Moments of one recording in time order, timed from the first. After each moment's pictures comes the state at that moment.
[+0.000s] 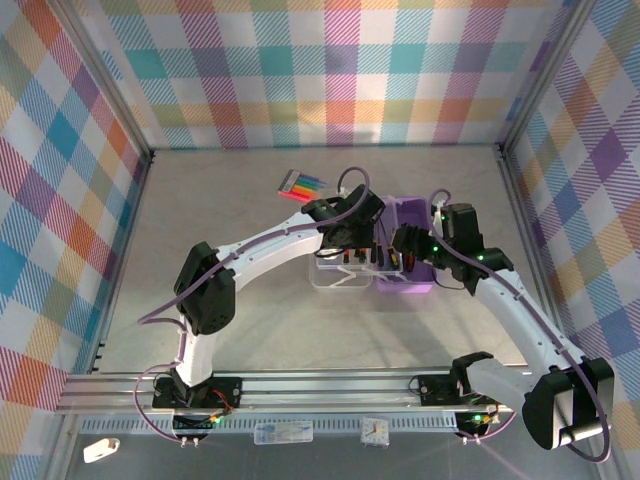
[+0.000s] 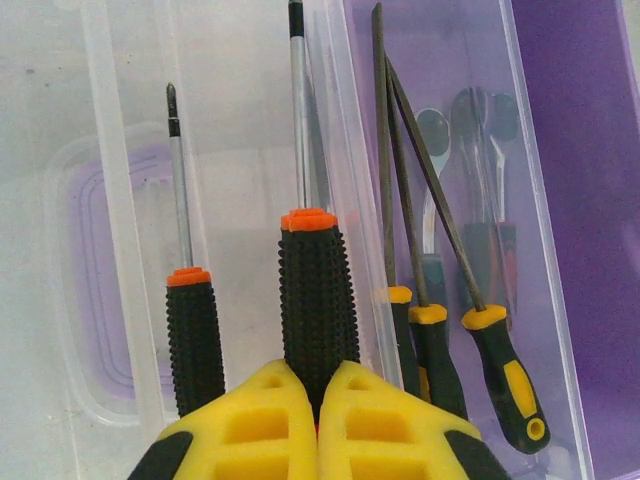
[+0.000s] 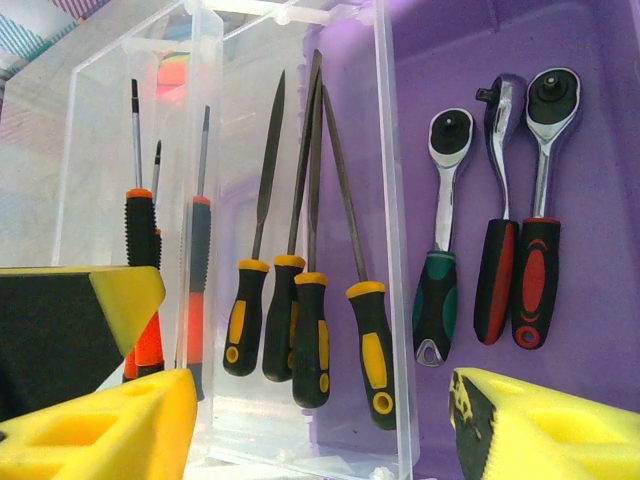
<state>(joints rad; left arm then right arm) -0.90 1.98 1.76 -0.78 -0.20 -0.75 0.27 1.07 0.82 -0.51 -0.23 0.55</state>
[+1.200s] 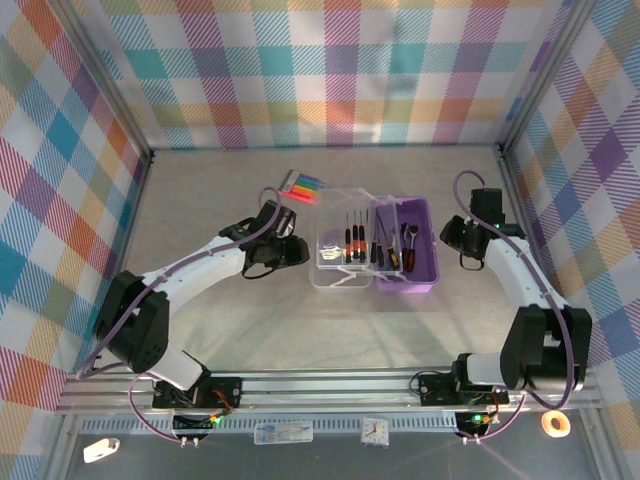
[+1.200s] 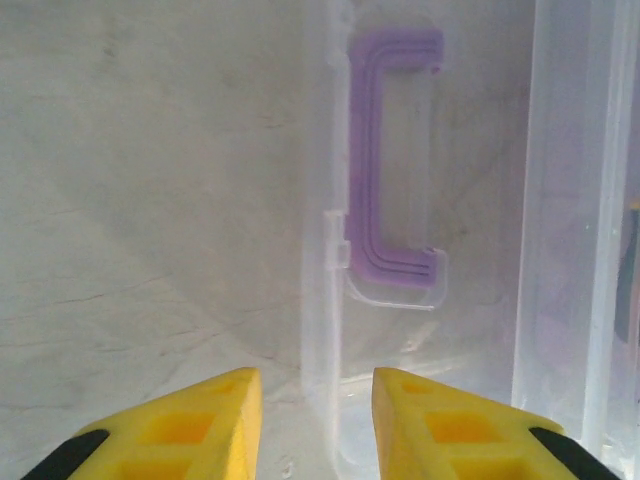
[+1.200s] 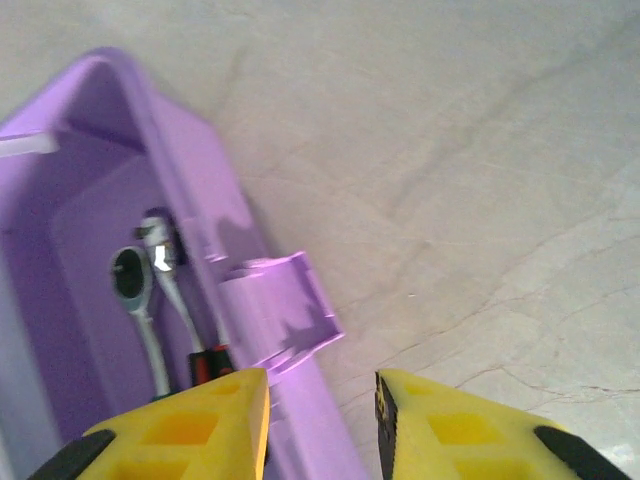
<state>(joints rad) -0.58 1.54 1.05 -0.49 0.14 -0.71 -0.04 1.36 0.93 -0.58 -0.07 0.49</state>
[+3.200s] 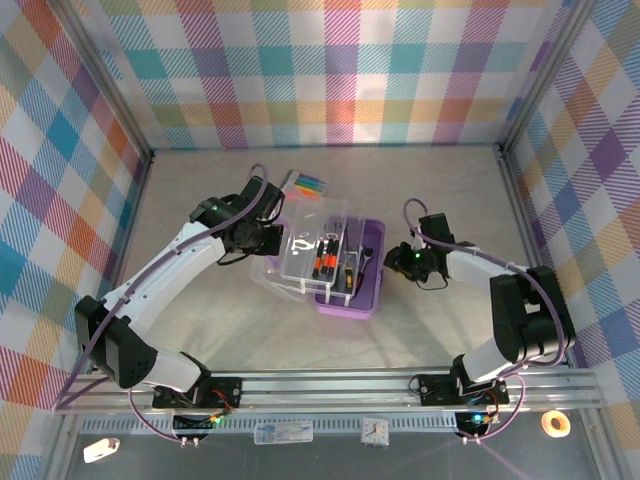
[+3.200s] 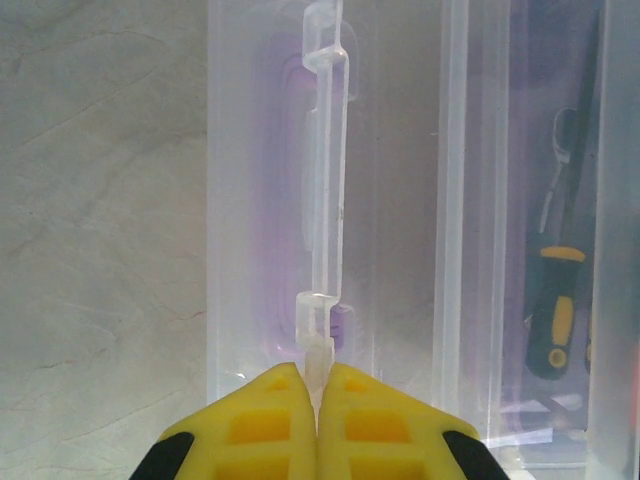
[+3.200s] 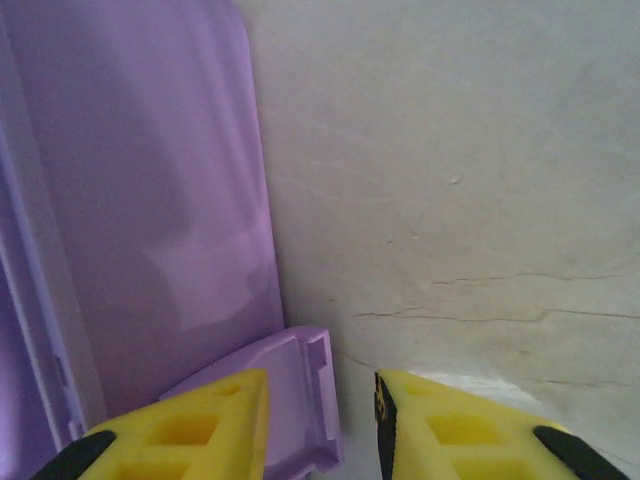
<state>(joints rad) -0.60 1.43 1.39 -1.09 -0.15 -0.41 0.26 1.52 0.73 -0.26 -0.43 0.67</state>
